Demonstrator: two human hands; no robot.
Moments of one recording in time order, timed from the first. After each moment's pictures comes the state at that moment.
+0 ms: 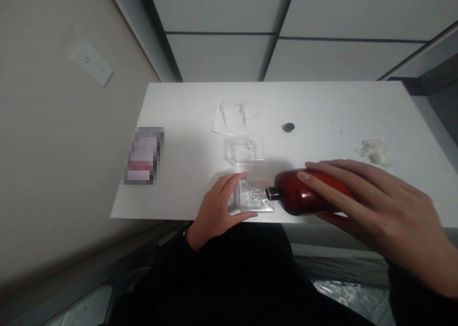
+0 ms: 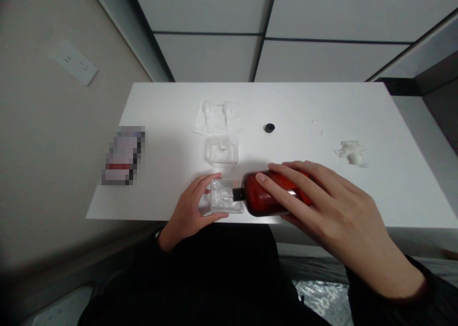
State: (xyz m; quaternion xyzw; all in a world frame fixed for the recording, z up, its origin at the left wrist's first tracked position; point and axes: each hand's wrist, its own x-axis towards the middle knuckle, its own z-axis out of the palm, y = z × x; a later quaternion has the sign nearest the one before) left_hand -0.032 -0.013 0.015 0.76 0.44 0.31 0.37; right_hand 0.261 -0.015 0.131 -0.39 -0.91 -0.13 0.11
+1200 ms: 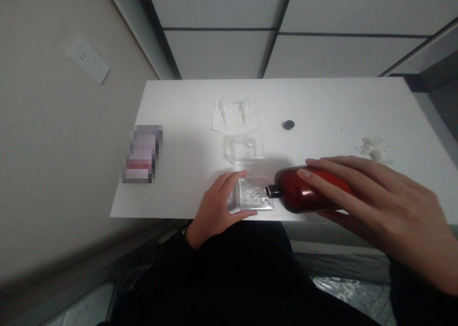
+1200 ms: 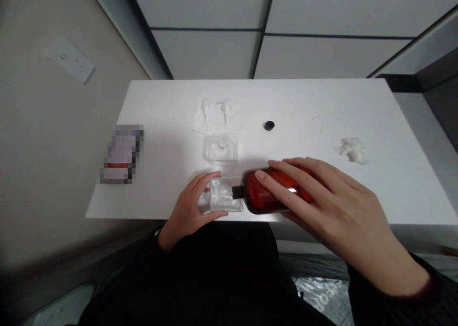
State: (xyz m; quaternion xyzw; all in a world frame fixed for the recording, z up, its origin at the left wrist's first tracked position) left_hand -0.032 -0.013 0.016 0.76 0.44 0.31 0.37; right_hand 0.262 -0.016 0.135 -0.40 -0.91 -0.12 0.09
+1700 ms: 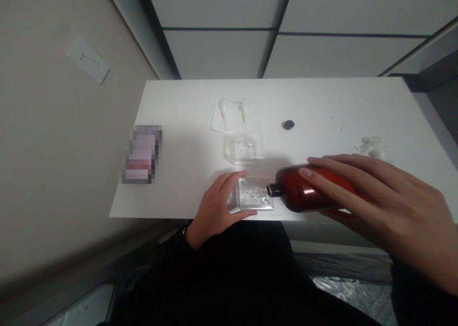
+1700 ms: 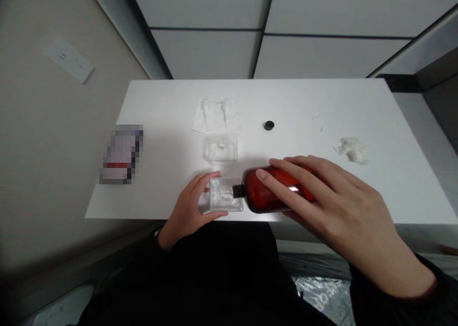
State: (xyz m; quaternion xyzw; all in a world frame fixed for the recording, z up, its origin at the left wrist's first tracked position) left_hand -0.033 -0.013 0.015 0.76 0.44 0.31 0.37; right_hand 0.265 -0.017 0.136 -0.41 -0.90 -0.11 0.08
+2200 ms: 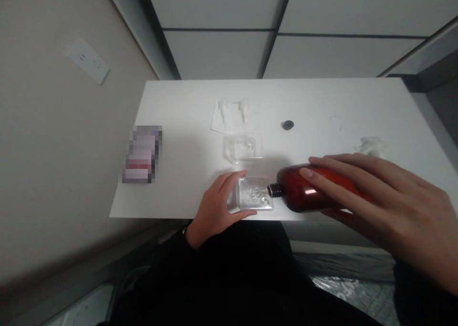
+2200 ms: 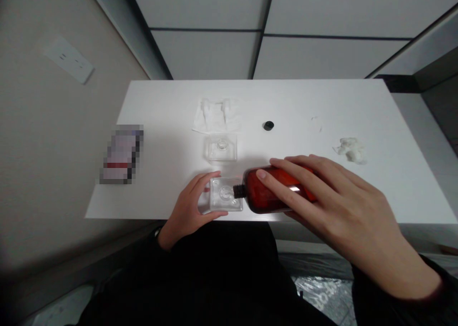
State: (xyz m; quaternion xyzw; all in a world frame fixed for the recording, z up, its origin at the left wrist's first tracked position) left_hand -0.032 -0.012 0.016 0.76 0.44 0.31 0.37; right_hand 0.266 -0.019 0.141 -0.41 -0.90 -0.12 0.07
